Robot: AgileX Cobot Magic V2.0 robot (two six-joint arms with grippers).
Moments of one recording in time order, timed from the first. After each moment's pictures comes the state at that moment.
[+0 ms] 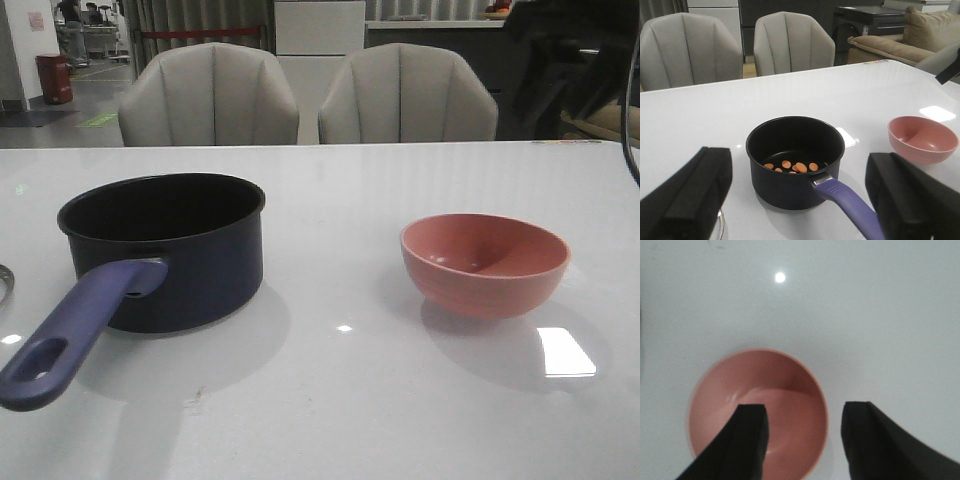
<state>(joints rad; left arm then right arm) -0.36 0.14 -0.35 -0.17 0.40 0.12 0.20 1.52 -1.22 0.22 0.66 -0.23</state>
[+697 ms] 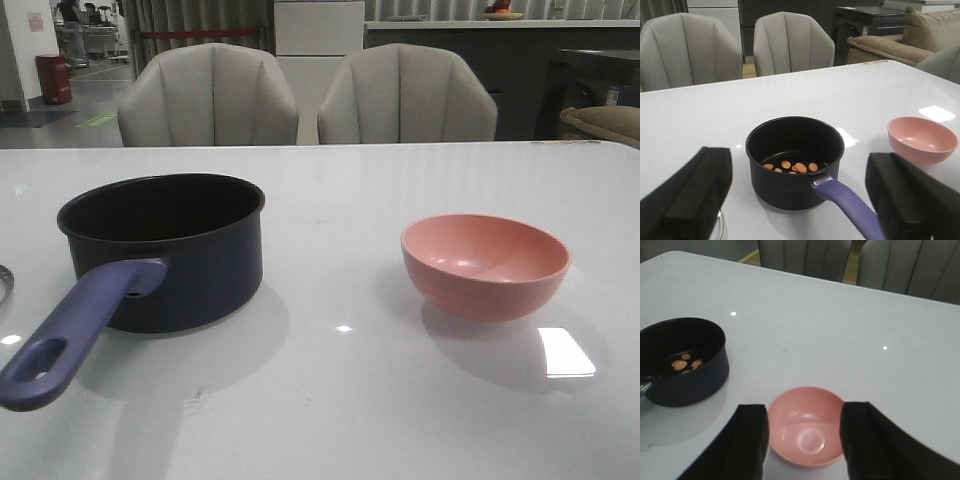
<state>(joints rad) -0.36 0.14 -0.35 -0.17 0.40 0.12 0.35 0.66 -0.55 0.25 0.25 -0.23</state>
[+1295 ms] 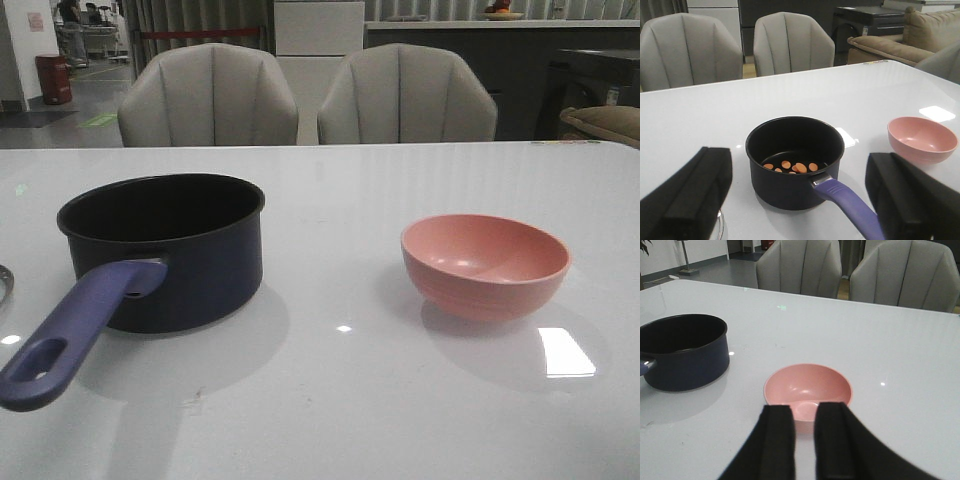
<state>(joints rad) -0.36 0.14 -0.35 -0.17 0.40 0.12 0.36 0.21 -0.15 0.27 0.14 -0.23</state>
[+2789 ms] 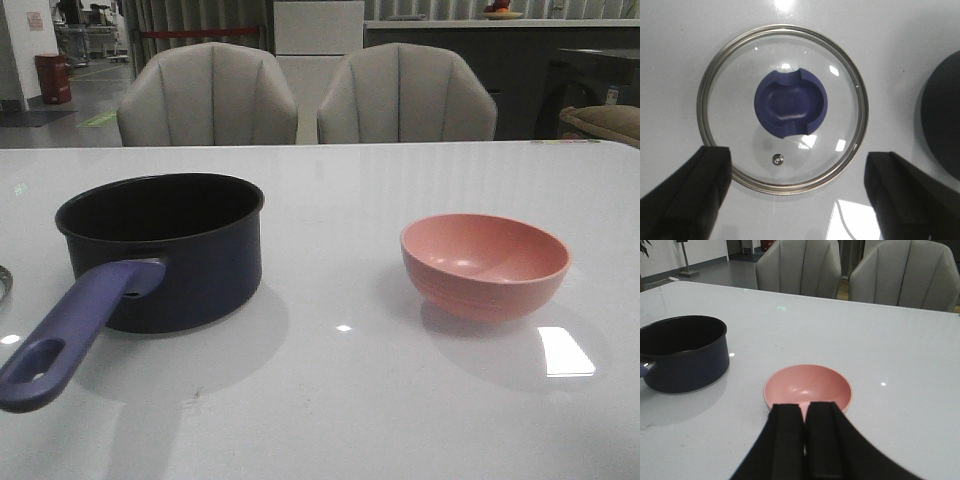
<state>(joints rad) 0.18 1.41 -1.00 -0.18 0.78 0.02 0.36 0.21 -0.15 0.28 0.13 -0.23</state>
